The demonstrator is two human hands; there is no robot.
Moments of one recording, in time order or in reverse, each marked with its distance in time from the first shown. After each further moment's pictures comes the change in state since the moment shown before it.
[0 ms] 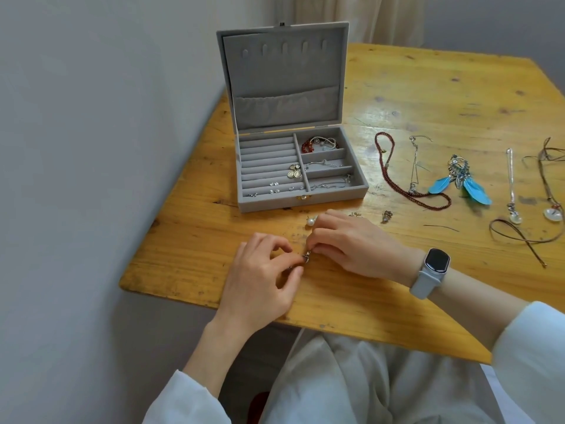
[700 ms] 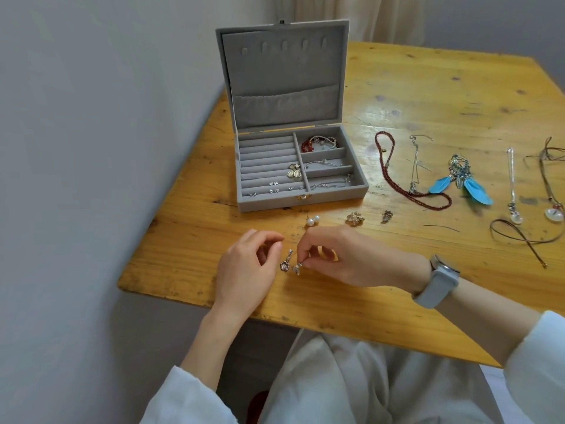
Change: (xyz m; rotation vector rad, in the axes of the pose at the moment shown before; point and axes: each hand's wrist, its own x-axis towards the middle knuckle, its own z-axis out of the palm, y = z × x) left_hand 0.013 -0.001 -0.008 -0.221 -0.005 -0.418; right_hand 0.004 -0.026 -0.016 0.450 -0.136 0.121
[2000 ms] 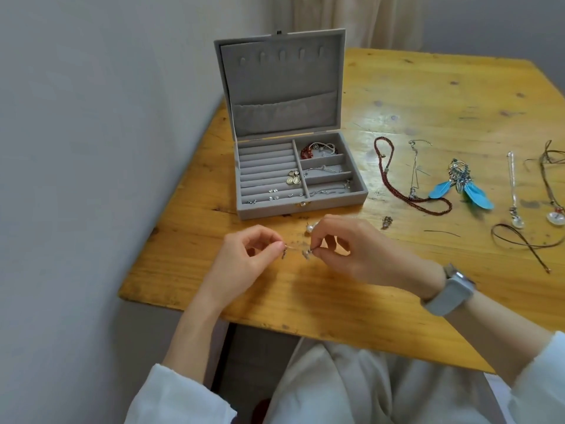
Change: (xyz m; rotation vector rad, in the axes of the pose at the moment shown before) left_hand 0.018 0.011 -0.028 -0.391 -0.249 -0.100; right_hand -0.007 0.001 -0.011 0.022 0.199 0.058
